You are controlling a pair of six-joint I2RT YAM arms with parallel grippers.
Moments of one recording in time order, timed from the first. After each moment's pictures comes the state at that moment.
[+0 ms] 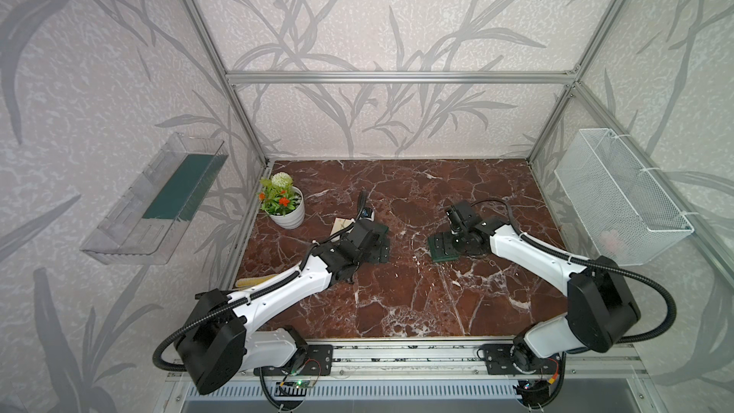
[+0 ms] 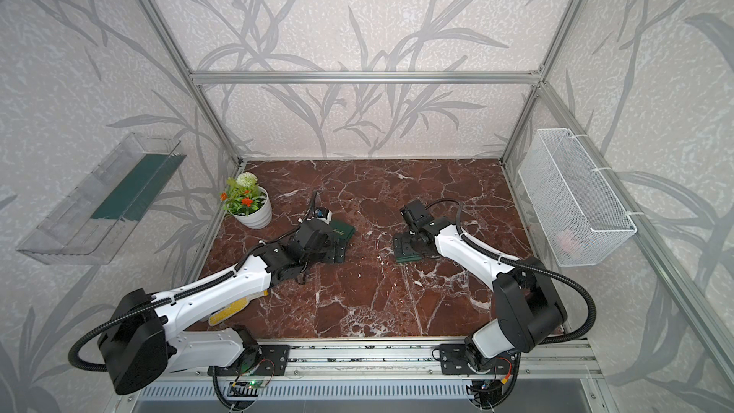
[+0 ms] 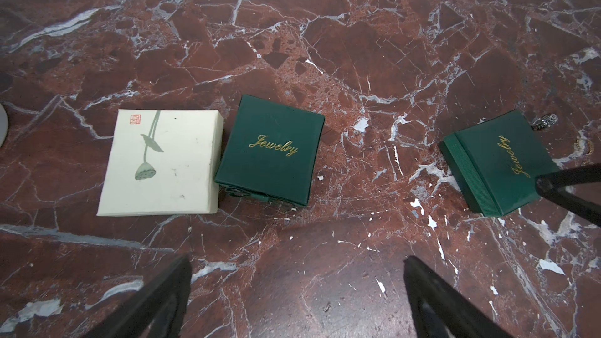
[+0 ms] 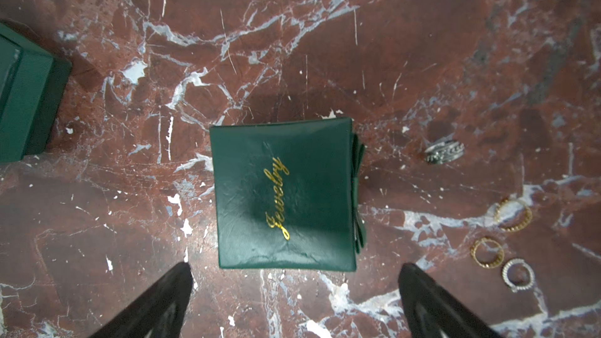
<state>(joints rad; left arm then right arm) -0.74 1.26 0.81 -0.38 -0.30 -0.47 0.52 1.53 1.01 -0.66 0.05 0.47</state>
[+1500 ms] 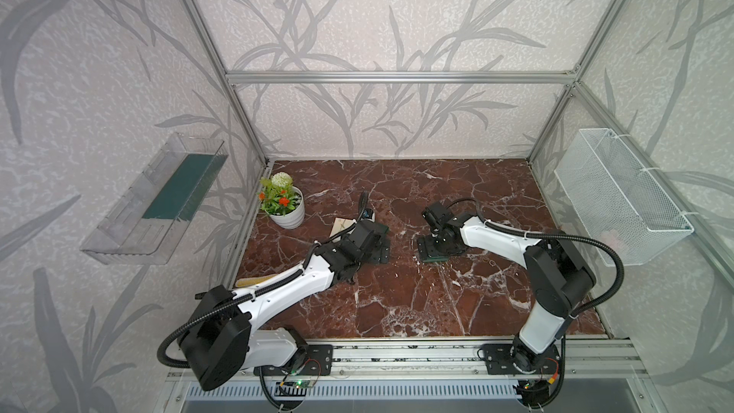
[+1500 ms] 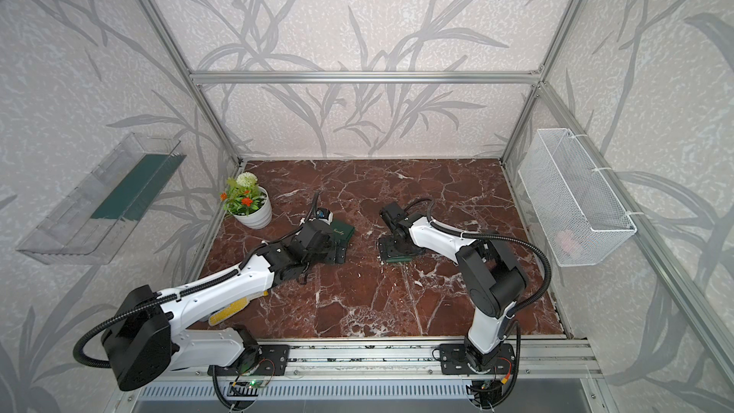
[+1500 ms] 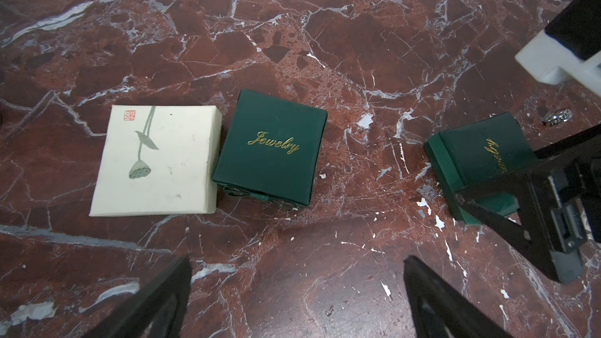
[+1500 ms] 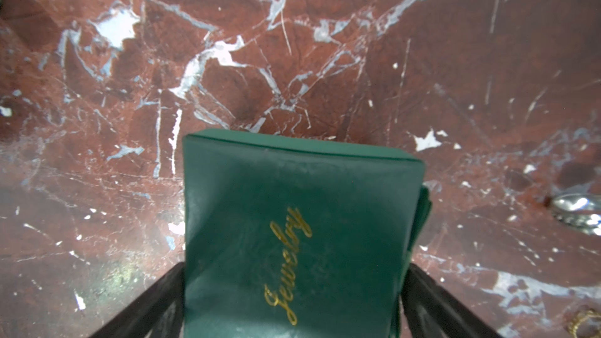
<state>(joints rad) -0.74 1.29 0.80 -0.35 -0.30 -0.47 0.61 1.77 1.13 -0.67 0.07 0.46</state>
